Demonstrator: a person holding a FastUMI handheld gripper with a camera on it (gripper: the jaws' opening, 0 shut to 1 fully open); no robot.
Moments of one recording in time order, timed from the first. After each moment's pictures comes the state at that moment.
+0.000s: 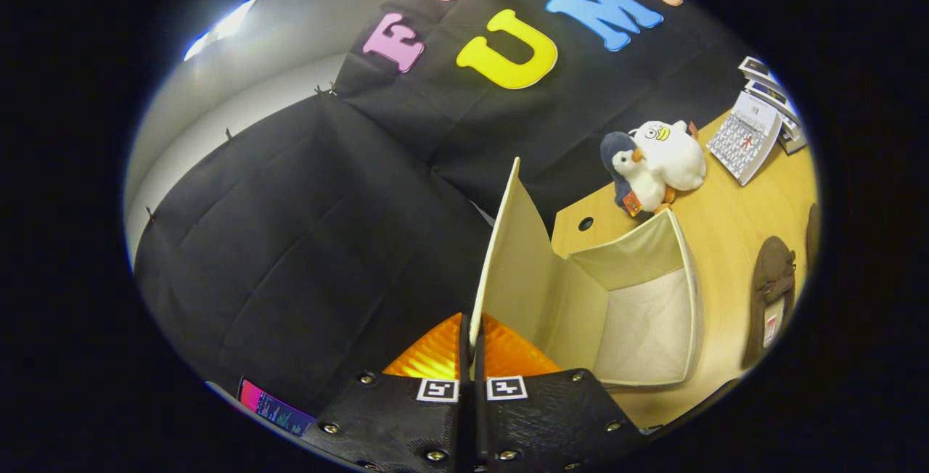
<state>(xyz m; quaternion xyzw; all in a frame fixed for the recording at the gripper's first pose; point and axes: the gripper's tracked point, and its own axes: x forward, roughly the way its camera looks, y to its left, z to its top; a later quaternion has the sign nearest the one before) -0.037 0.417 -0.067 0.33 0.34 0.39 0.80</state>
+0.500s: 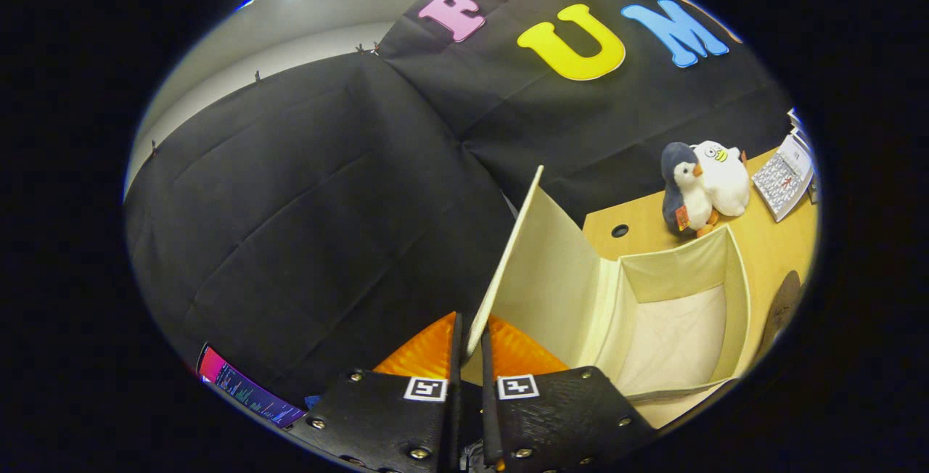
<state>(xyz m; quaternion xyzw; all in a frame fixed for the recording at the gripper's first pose) -0.062 0.507 -0.059 0.25 0.32 0.44 0.80</state>
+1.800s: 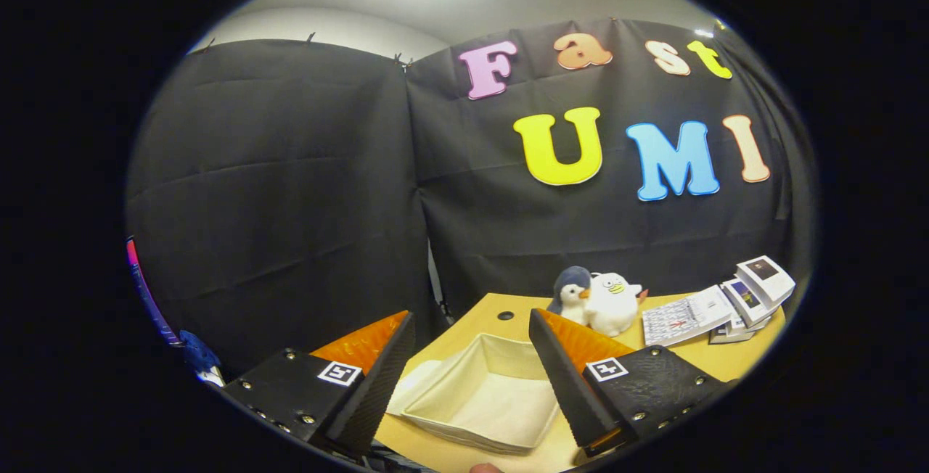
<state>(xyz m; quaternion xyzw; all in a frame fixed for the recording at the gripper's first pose) 0.010 0.327 -0.036 0.06 0.16 0.32 0.93</state>
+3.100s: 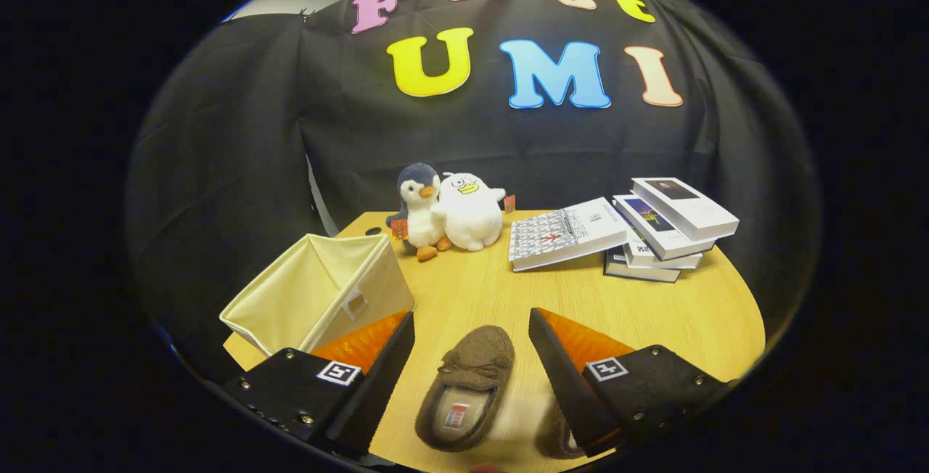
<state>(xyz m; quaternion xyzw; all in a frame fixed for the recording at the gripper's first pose) 0.050 0.132 -0.231 0.01 0.34 0.18 0.92</state>
